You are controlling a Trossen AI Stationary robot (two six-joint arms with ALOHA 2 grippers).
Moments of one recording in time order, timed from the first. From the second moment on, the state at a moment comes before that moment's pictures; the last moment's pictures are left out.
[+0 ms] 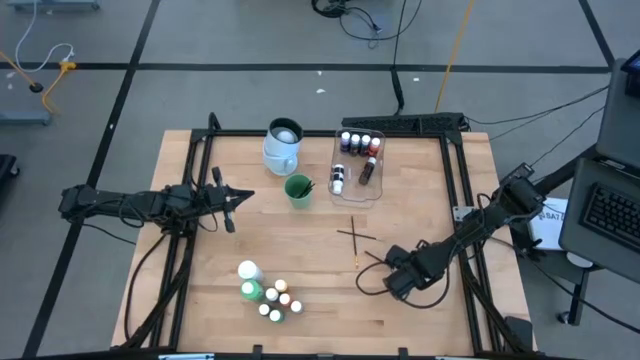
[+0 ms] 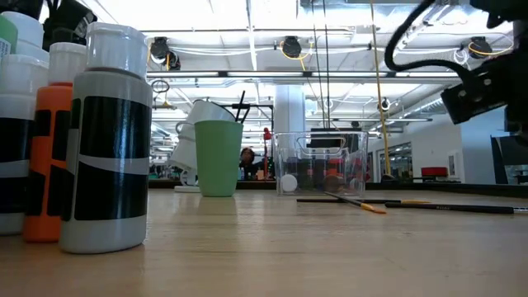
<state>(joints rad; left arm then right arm) -0.05 0.33 0.15 0.08 -0.37 0.20 0.59 1.65 0.89 -0.85 0.05 1.24</state>
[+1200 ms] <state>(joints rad) -0.05 0.33 0.15 0.08 -0.37 0.21 0.58 1.60 0.87 -0.72 0.11 0.96</state>
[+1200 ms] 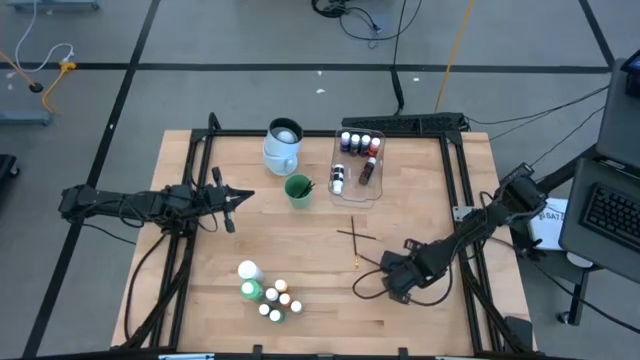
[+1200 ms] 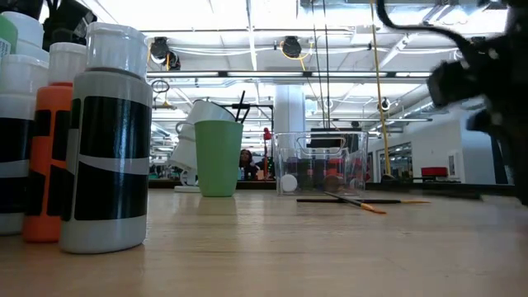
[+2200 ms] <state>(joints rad) -0.11 0.57 0.15 0.51 0.00 0.23 0.25 1.56 0.87 0.40 0.13 -0.04</state>
